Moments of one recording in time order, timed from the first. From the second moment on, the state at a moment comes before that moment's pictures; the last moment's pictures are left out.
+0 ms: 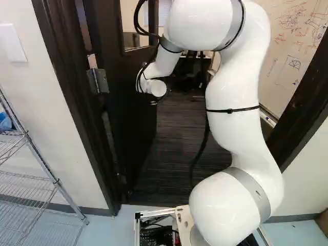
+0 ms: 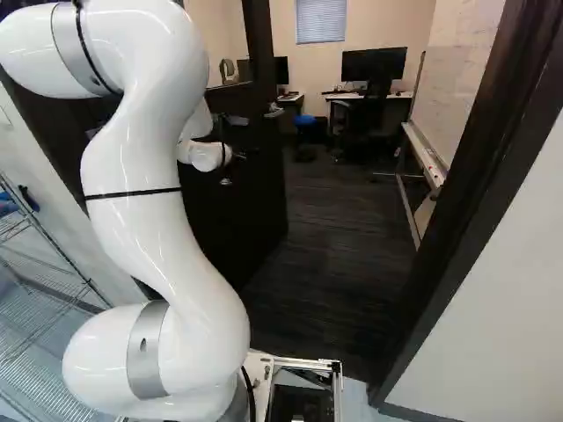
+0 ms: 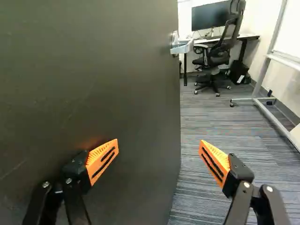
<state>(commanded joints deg) 16.1 -27.6 -61.0 17.3 42.8 0.0</state>
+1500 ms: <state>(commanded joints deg) 18.8 -31.8 -66.5 10.3 42.8 0.0</state>
